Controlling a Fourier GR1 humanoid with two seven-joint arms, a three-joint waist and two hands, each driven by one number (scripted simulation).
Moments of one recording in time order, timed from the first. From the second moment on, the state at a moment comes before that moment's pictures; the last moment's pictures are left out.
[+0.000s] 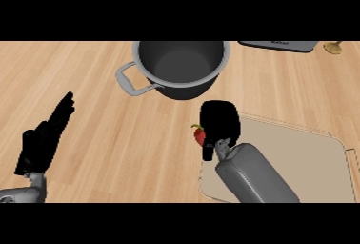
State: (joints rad) left arm -0.06 0.30 0.03 -1.55 -0.09 0.00 0.14; right arm -0.51 -0.01 0.46 -1.37 1.05 0.36 0.78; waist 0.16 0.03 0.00
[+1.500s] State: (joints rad) left arm -0.14 0.27 0.00 -1.49 -0.12 0.01 0.16; right arm -1.29 -0.01 0.40 -0.93 1.16 -0.11 1.13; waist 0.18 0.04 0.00
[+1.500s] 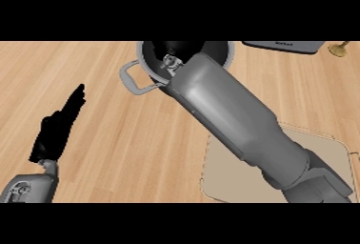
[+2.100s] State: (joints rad) left arm -0.12 0.29 0.03 -1.49 -0.11 0.01 0.14; right arm -1.37 -0.01 0.29 -0.59 1.11 -0.33 1.02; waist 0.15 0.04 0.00
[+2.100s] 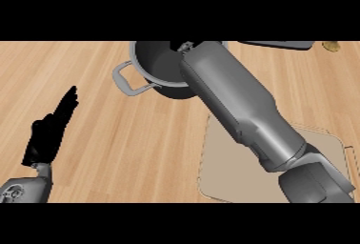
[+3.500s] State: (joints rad) left arm -0.13 0.28 0.03 -1.50 -0.11 0.01 0.14; right arm -1.38 0.00 0.00 -0.43 0.86 -0.93 0.61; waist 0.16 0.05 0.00
